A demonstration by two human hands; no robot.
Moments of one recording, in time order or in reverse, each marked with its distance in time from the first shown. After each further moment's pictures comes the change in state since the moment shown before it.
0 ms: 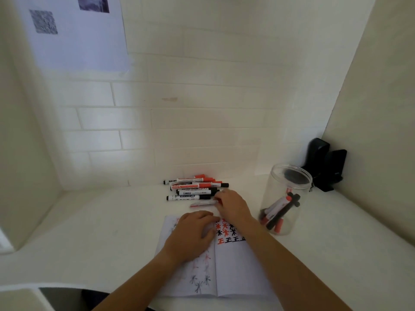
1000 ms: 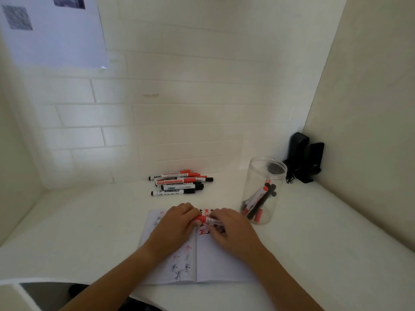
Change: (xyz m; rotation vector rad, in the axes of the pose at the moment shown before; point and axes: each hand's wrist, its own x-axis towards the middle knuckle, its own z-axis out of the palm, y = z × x) left_hand -0.003 0.010 -0.005 0.041 0.105 0.224; right_hand -0.122 0.009 -0.036 0.124 0.155 -0.237
